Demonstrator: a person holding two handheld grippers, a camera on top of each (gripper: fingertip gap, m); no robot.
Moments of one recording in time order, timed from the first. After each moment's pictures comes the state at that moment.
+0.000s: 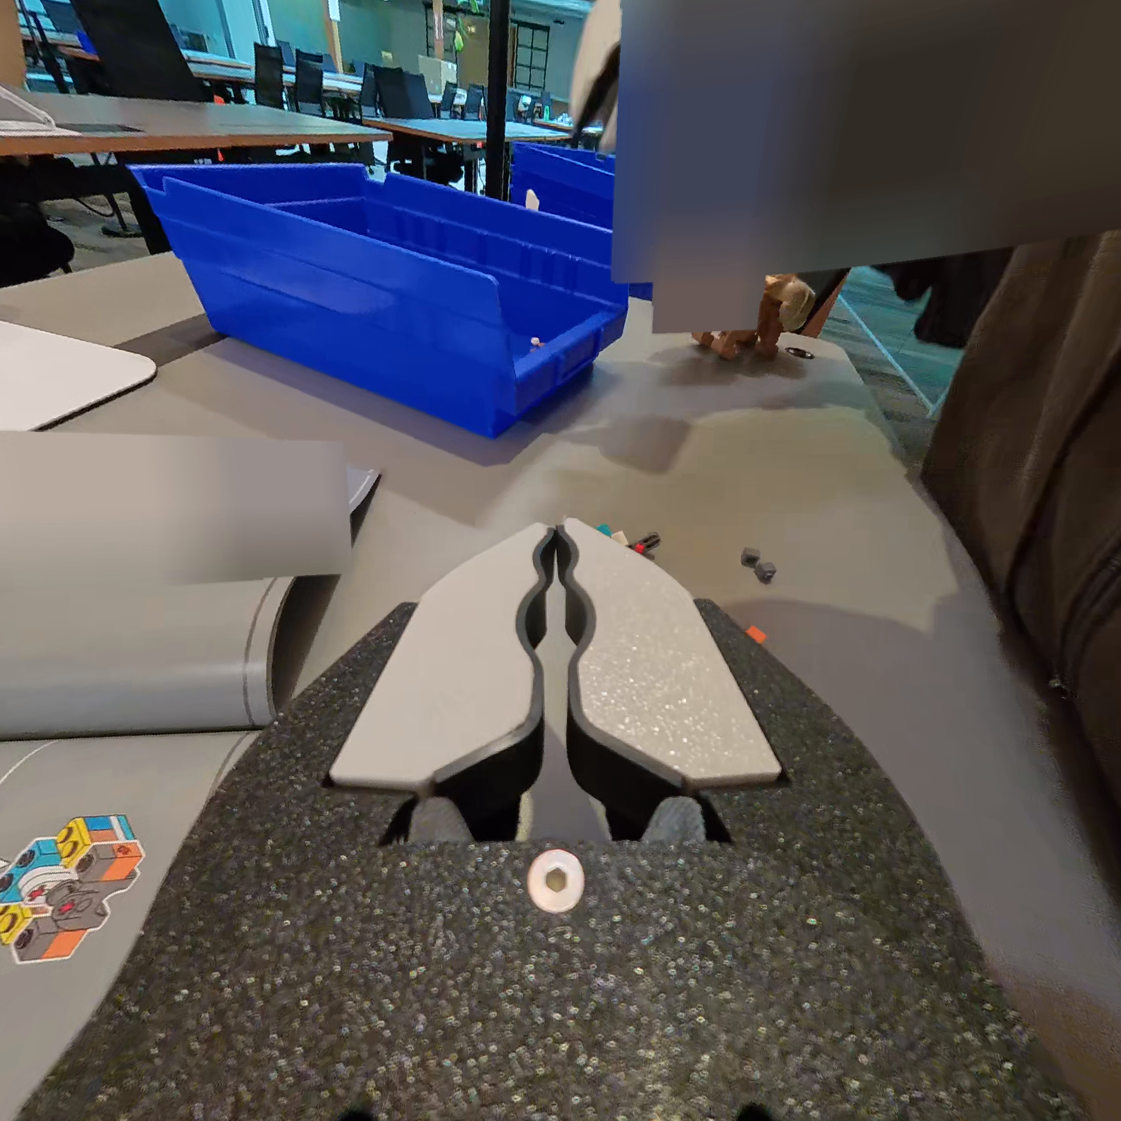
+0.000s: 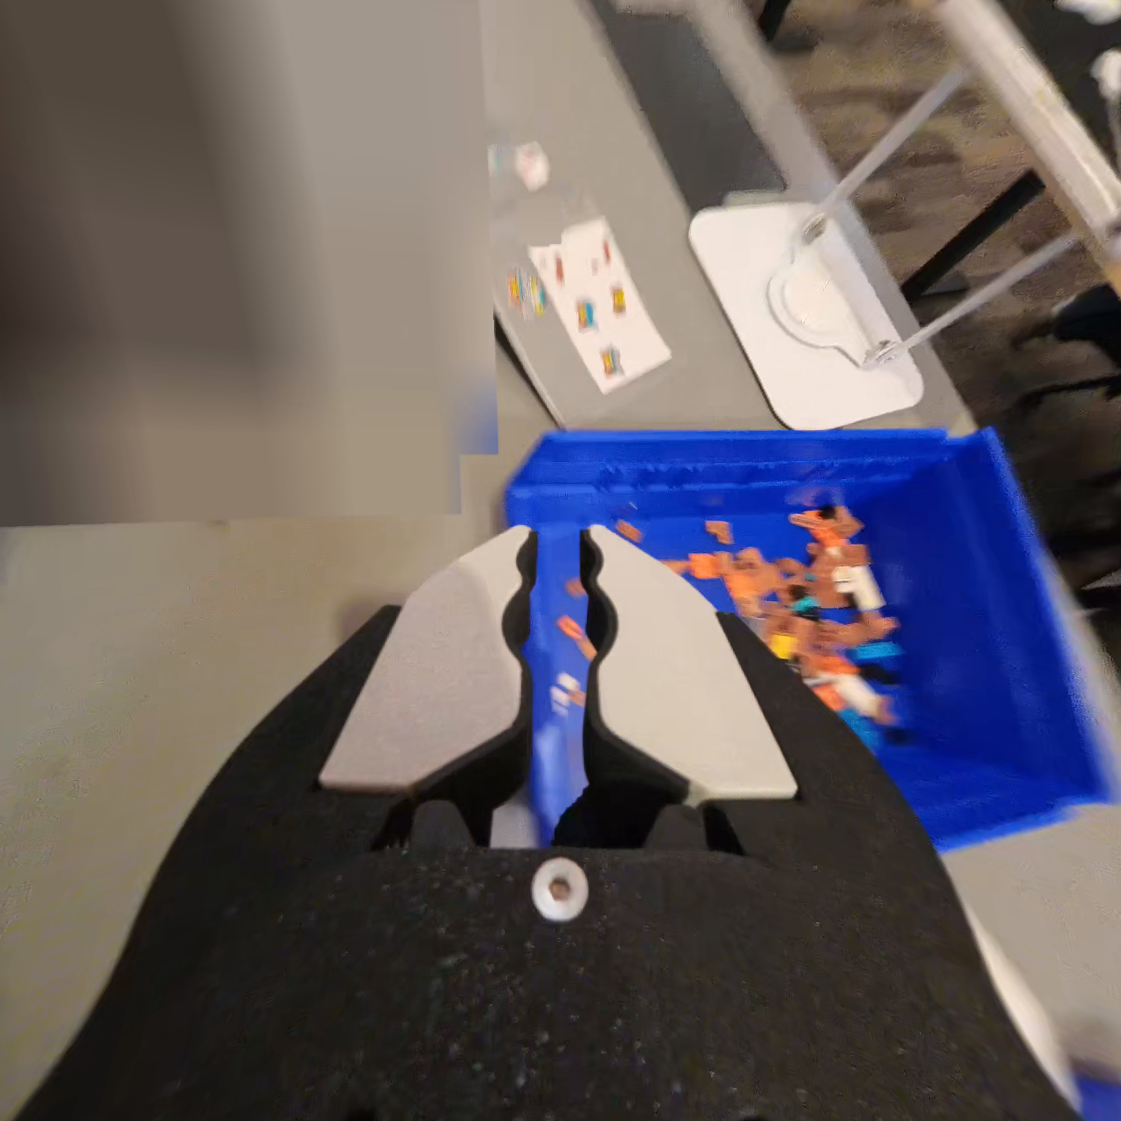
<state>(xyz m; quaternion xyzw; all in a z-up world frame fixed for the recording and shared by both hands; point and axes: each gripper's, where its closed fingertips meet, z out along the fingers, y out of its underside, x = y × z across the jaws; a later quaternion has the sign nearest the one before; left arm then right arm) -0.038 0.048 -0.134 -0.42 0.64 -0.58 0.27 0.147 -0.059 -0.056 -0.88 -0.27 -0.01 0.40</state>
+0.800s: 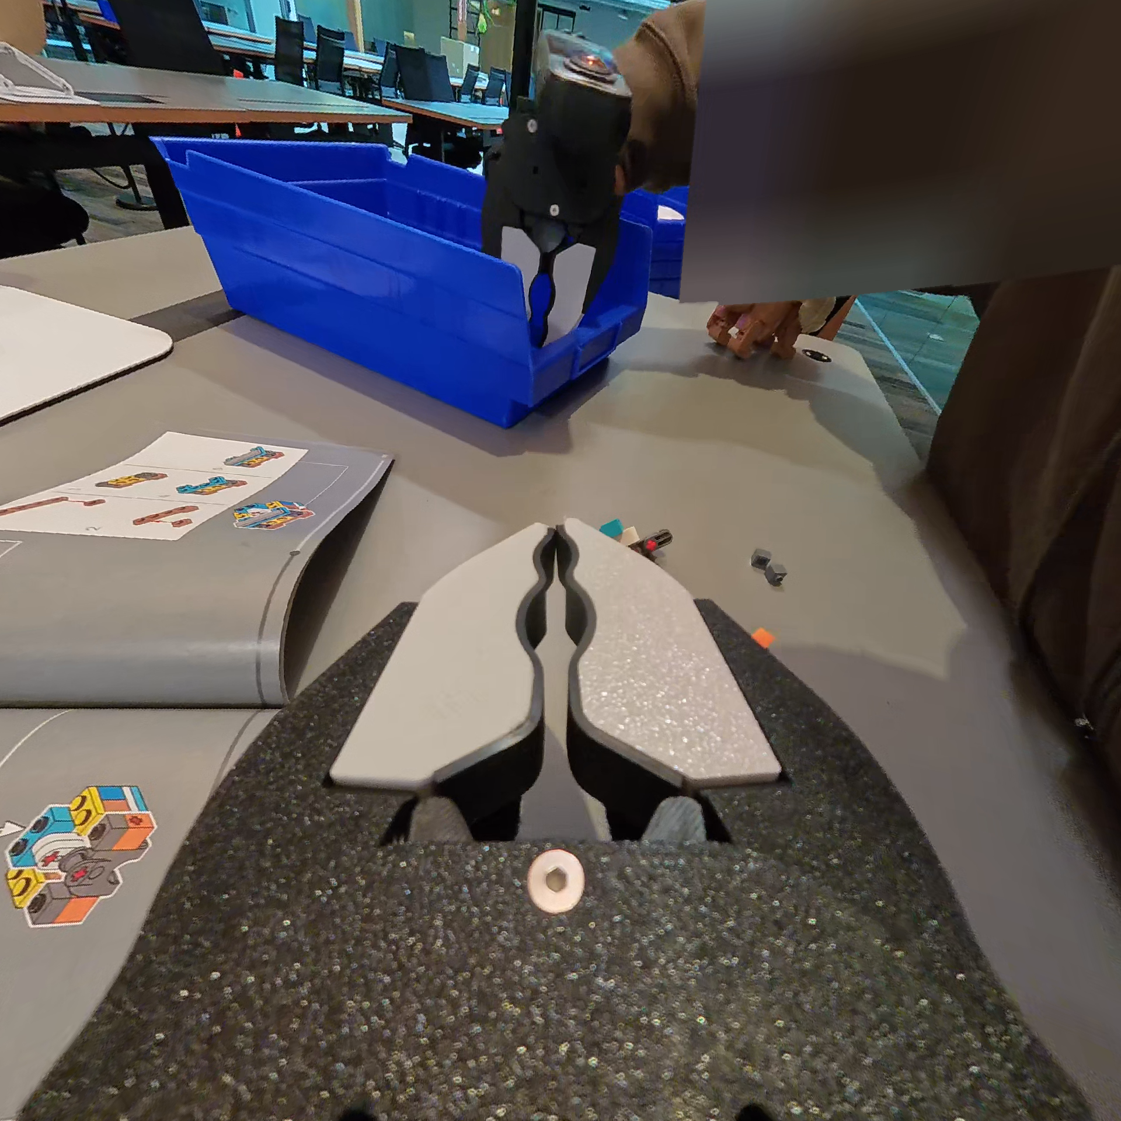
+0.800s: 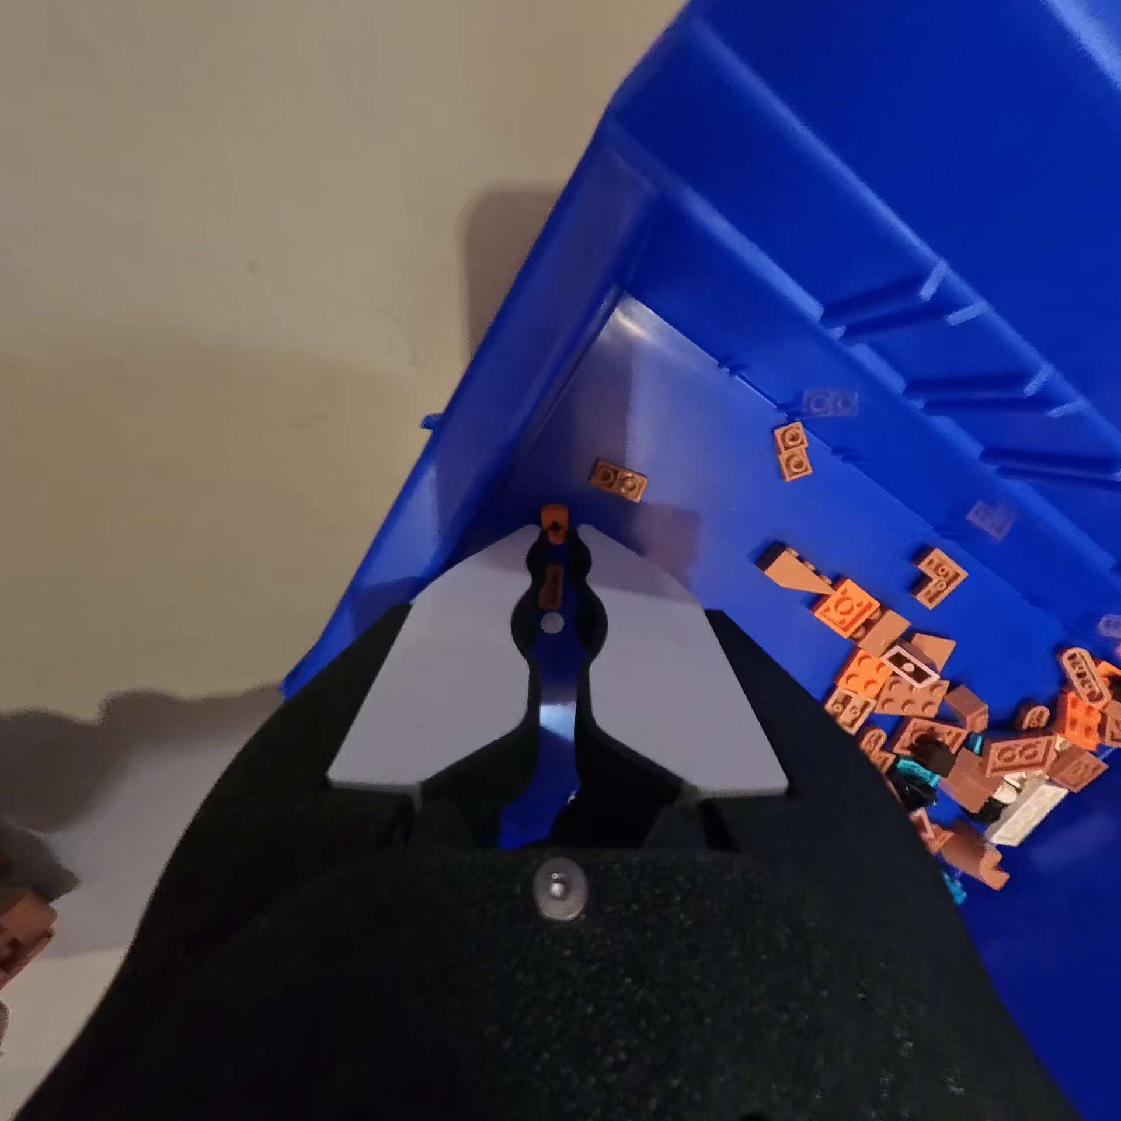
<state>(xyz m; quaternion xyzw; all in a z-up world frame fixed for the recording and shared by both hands) -0.037 0.054 -0.137 -0.44 0.64 -0.57 0.26 0.185 -0.050 -0.208 -0.83 -0.55 0.05 0.11</state>
